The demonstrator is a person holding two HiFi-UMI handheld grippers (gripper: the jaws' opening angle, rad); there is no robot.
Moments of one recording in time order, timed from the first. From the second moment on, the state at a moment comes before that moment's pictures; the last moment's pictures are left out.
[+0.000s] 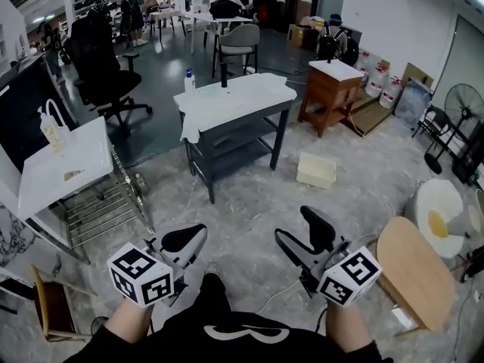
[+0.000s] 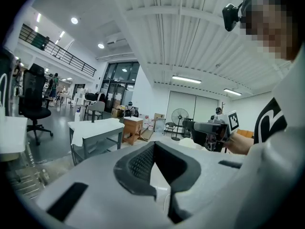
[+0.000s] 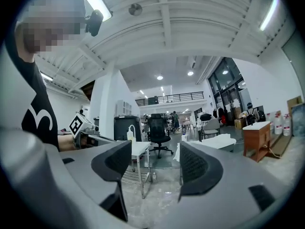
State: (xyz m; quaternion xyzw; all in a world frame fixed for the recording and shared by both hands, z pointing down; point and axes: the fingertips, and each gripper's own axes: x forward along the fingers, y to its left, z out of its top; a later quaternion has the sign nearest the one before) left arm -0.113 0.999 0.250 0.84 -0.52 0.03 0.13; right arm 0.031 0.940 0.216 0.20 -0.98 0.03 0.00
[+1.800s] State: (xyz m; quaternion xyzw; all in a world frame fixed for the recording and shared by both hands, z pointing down) left arm -0.541 0.509 0.362 0.76 -0.60 0.02 0.26; right arm -0.429 0.402 0.369 0.14 -0.97 0.12 0.17
